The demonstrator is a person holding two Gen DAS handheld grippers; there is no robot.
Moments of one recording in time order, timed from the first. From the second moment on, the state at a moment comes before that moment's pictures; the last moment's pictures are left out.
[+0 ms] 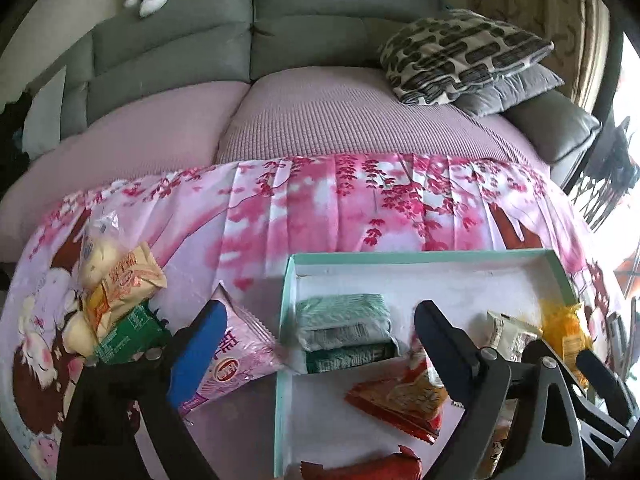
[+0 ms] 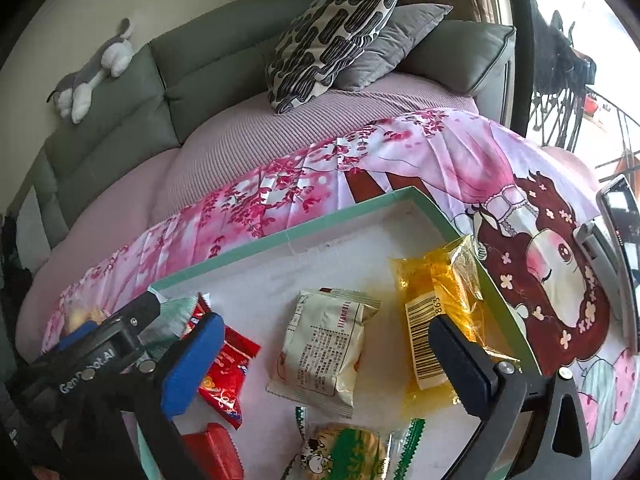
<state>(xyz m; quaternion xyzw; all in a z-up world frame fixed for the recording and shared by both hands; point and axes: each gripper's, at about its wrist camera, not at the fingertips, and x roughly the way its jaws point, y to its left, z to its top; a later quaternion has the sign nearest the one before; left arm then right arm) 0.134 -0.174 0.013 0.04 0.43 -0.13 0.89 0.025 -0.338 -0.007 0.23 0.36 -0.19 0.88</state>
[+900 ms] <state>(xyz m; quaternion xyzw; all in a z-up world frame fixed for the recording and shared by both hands) 0.123 -0.147 0.051 0.00 0.40 -0.13 0.91 0.012 -0.338 0.019 0.21 0.34 -0.21 0.89</state>
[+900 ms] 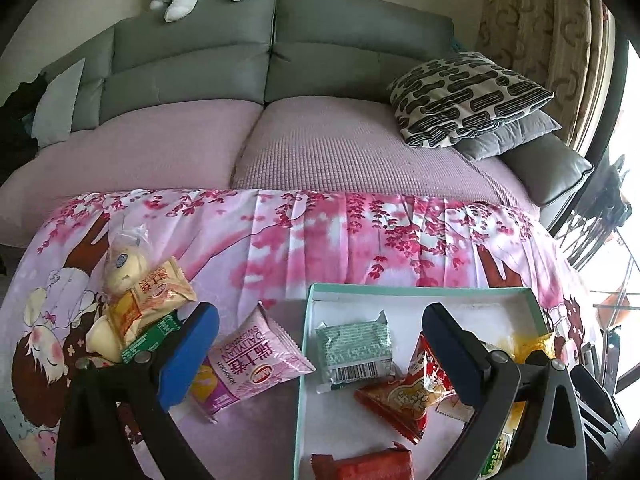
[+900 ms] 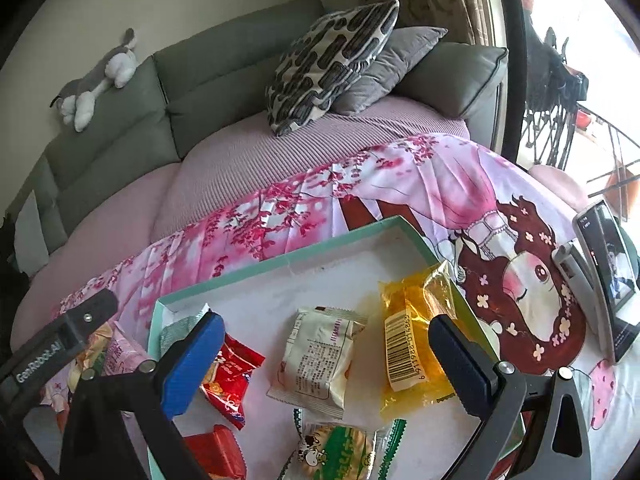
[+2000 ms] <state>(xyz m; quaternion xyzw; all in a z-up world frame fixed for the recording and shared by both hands) 0.108 0.052 0.022 -0.04 0.45 0.17 0.88 0.070 -0.186 0.012 0.18 0.41 -0.04 0.89</state>
